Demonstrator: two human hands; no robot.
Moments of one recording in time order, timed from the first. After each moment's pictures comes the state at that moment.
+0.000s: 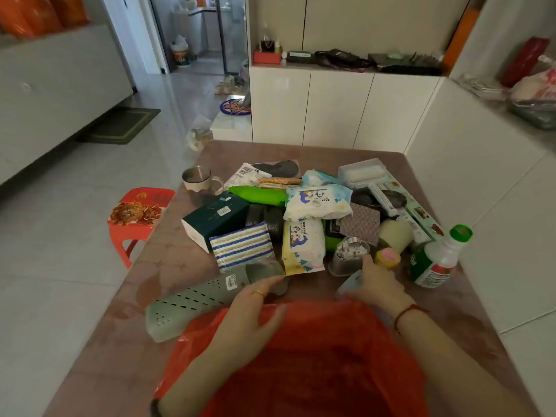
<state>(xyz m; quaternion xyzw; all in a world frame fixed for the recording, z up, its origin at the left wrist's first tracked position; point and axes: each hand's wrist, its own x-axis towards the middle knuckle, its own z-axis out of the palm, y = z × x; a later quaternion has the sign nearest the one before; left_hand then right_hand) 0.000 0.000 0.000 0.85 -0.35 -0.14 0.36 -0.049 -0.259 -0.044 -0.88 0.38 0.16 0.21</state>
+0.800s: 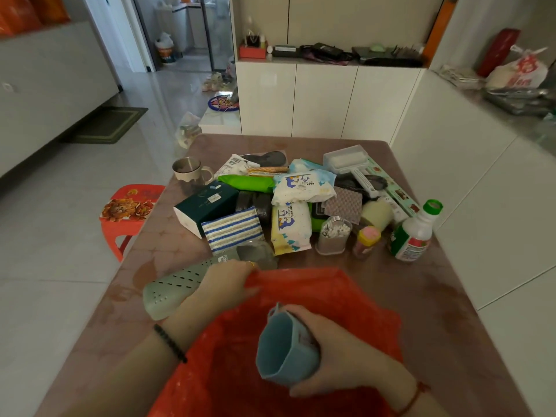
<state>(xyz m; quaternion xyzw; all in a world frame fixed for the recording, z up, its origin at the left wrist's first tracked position) 0.034 -0.005 -0.010 0.90 -0.42 -0.13 0.03 -0.152 -0.136 -0.003 -0.88 0.02 0.14 0.46</state>
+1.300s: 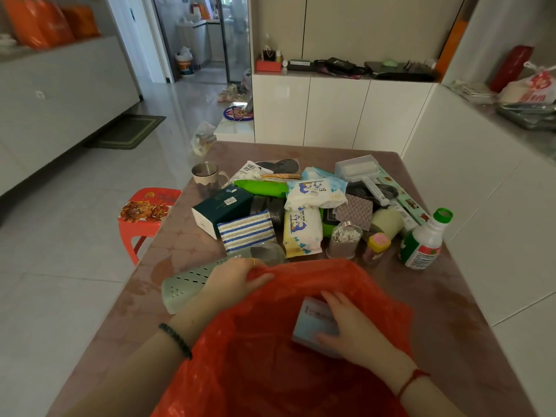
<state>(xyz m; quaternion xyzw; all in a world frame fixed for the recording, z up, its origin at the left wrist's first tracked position) 0.032 0.017 -0.005 0.90 -0.39 -0.11 0.18 -0.141 -0.147 -0.023 -0.95 0.15 0.08 0.26</state>
